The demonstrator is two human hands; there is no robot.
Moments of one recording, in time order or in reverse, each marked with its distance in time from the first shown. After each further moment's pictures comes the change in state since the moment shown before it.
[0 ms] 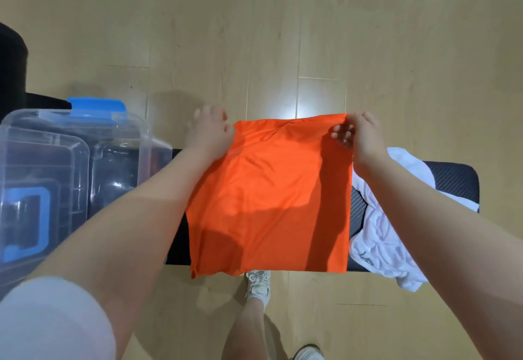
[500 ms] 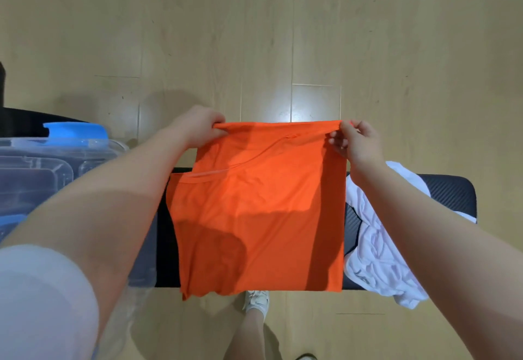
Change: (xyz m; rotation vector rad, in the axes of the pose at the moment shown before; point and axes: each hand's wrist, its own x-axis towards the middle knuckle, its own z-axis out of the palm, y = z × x) left_hand 0.059 0.001 -0.025 0.049 -0.312 0.272; right_hand 0.020 -0.006 -0.006 0.018 0.021 -0.025
